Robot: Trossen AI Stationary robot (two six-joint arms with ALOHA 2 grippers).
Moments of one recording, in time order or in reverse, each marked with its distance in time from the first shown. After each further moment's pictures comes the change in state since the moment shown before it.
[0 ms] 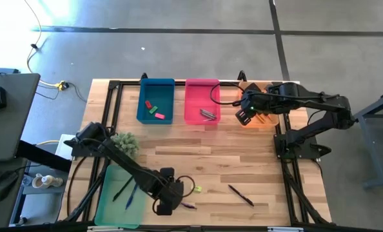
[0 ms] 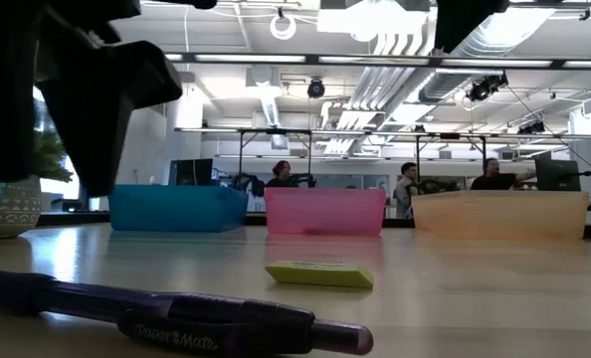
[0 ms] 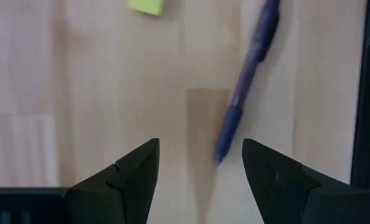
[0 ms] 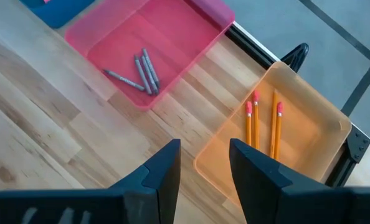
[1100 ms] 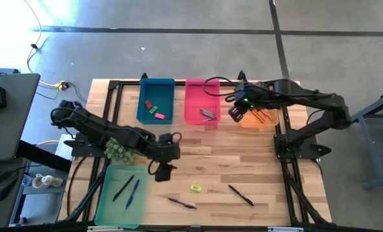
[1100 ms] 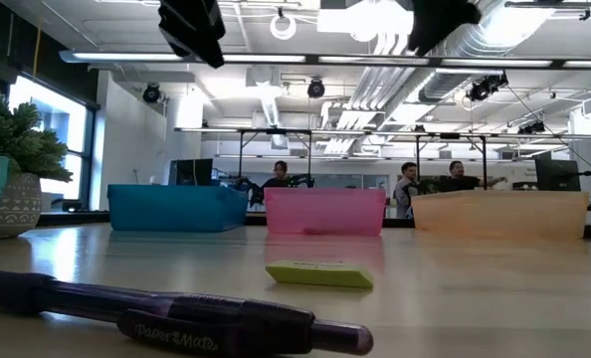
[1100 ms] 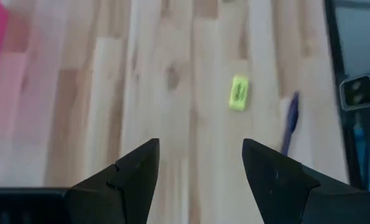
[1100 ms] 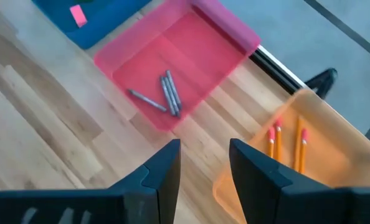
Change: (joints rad) left arm 0.273 -0.433 -0.162 0.034 0.010 0.256; right arm -0.074 0.040 0.003 0.167 -0.073 -0.136
